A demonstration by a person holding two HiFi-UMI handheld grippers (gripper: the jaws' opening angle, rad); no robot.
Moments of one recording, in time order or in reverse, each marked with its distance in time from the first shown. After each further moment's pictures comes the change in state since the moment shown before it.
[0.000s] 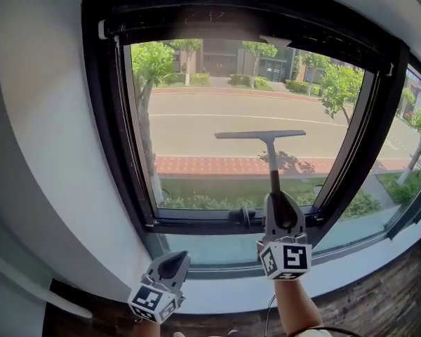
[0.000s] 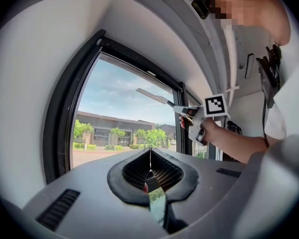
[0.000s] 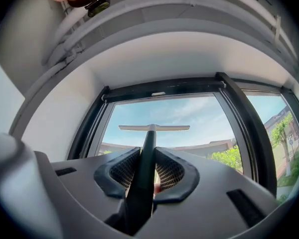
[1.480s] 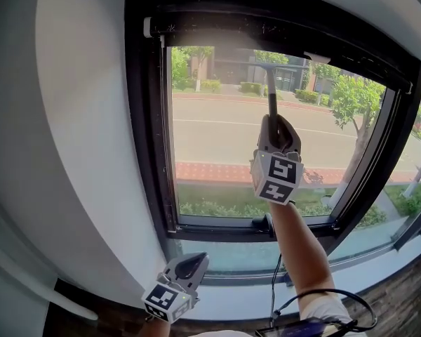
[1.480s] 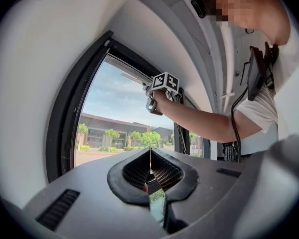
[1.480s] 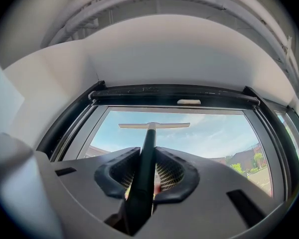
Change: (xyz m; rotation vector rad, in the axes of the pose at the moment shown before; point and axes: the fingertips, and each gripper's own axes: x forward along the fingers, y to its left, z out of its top) left arm -0.020 0.043 0.009 -0.022 -0.034 -0.066; right arm 0.200 0.077 0.091 -0.108 -0.127 -0.081
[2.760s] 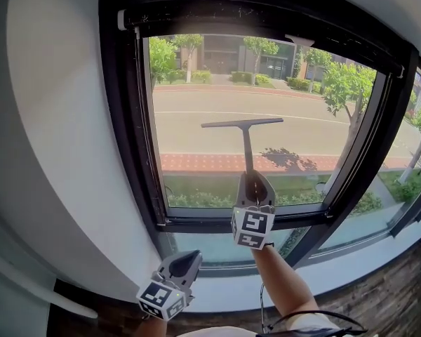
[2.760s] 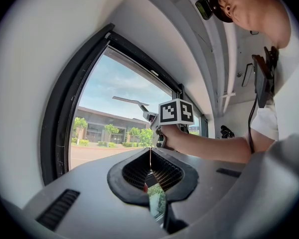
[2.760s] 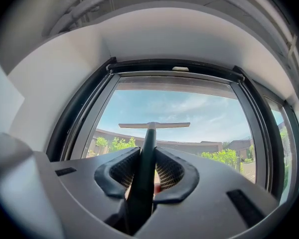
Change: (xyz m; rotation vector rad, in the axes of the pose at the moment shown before) left arm 0.009 -0.016 -0.021 -0.040 0.045 -0.012; right arm -0.119 0.014 -0.147 -0.022 0.240 0.020
